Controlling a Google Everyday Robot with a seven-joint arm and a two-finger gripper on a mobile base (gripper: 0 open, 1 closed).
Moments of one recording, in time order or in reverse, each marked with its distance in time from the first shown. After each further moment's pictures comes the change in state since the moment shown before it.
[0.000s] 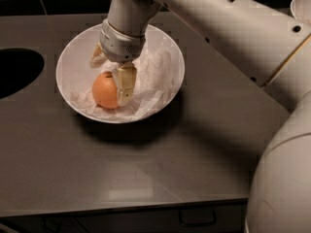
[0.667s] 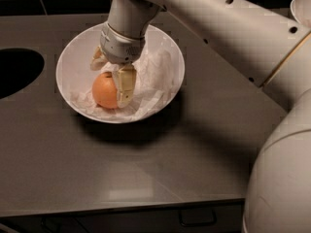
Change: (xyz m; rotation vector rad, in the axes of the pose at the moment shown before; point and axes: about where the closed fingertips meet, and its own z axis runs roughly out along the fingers) arm 0.002 0.001 0.005 -0.014 -0.006 0.008
